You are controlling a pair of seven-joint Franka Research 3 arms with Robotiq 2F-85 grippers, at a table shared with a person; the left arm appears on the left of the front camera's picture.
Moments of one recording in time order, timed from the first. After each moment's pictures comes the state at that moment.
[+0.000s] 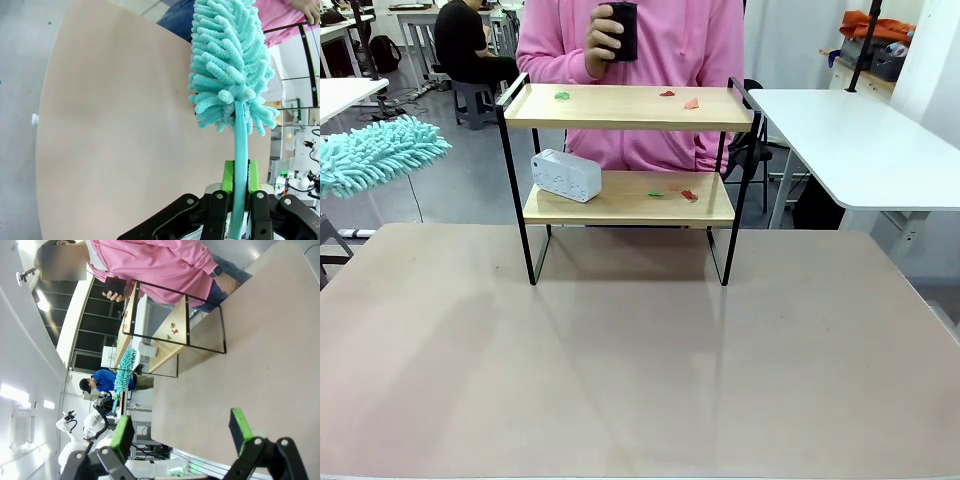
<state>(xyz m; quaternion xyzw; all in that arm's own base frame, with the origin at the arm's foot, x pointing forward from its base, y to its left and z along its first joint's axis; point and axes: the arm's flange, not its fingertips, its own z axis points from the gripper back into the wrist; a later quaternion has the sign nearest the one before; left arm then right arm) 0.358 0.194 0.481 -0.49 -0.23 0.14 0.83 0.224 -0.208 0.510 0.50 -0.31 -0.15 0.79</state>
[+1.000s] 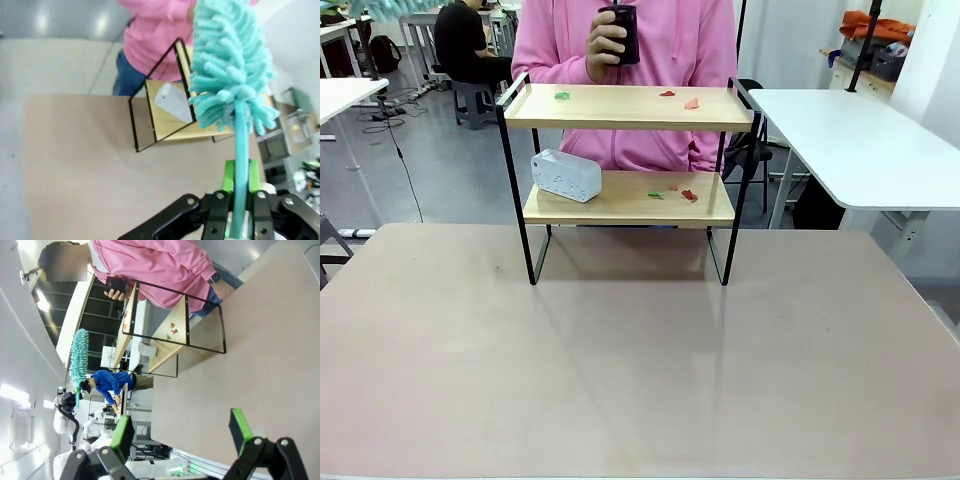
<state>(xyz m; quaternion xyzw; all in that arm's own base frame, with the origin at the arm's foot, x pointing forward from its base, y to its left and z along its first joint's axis) 0.343 0.049 0.710 -0.44 -0.34 0.01 0.83 0.224 -0.208 0.510 0.50 -0.31 -0.15 0.79</state>
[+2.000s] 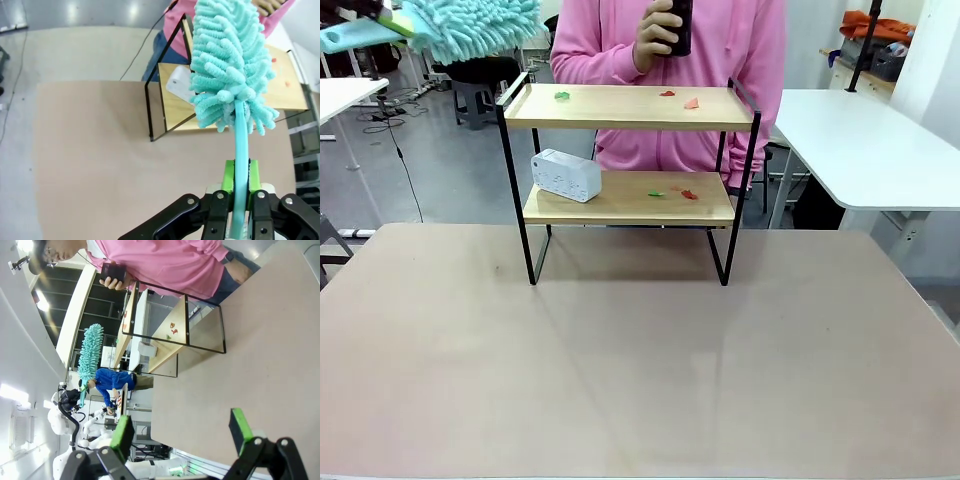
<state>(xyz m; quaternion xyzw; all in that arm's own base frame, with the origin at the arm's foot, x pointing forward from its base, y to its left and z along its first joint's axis) 0.353 -0.046 0.700 -0.34 -0.32 0.02 0.88 0.224 -0.208 0.509 0.50 -0.31 -0.15 0.79</state>
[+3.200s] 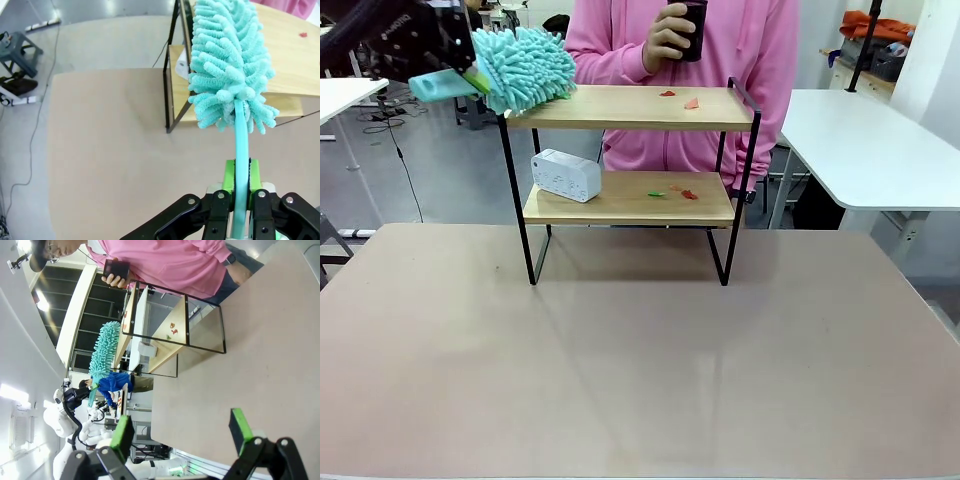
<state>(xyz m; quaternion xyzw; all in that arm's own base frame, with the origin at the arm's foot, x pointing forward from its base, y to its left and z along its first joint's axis) 0.360 -0.150 0.669 -0.23 -0.30 0.02 0.92 0.224 -0.208 0.509 0.50 -0.31 -0.15 0.79</state>
